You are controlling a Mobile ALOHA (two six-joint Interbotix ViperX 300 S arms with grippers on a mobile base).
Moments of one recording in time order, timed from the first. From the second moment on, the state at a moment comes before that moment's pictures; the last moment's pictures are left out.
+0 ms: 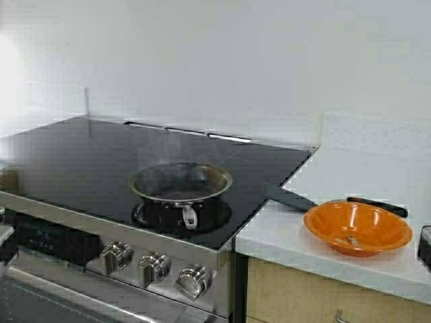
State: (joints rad) left arm -0.02 -0.96 1.26 0.00 -0.27 -0.01; right arm -0.44 0.90 -0.08 0.50 -0.56 -0.32
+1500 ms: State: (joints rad) left arm -0.02 -0.96 1.26 0.00 -0.27 -0.01; right arm -0.47 1.01 -0.14 0.52 -0.43 -0.30
